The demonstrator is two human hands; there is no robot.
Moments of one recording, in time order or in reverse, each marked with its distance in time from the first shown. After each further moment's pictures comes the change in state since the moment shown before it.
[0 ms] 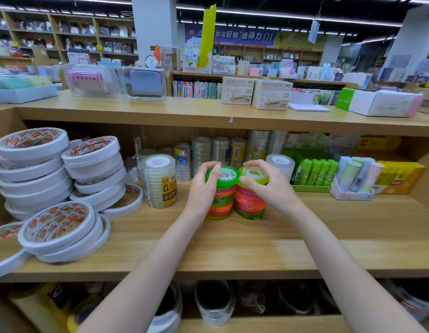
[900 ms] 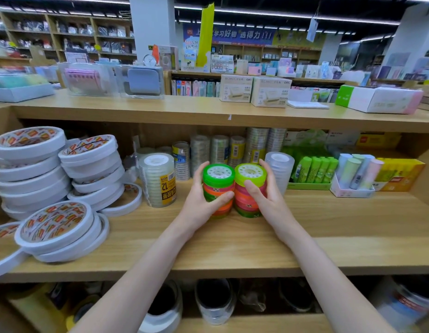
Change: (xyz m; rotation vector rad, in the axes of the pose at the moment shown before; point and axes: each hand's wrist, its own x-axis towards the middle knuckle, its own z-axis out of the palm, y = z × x) left_hand -0.017 -0.016 -0.015 0.071 -0.162 0.086; right_hand -0.031 0.016 0.026 0.514 0.039 0.136
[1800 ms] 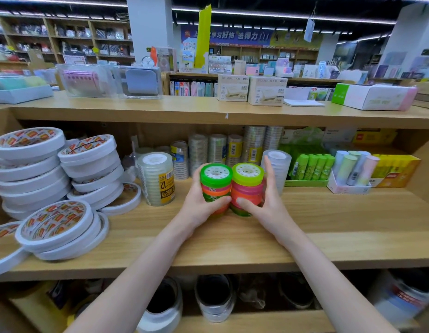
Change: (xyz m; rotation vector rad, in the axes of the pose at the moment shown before) left_hand -0.002 -0.003 0.001 0.013 -0.024 -0.041; right_hand -0.012 0.009 -0.004 -0.097 -0.043 -0.126
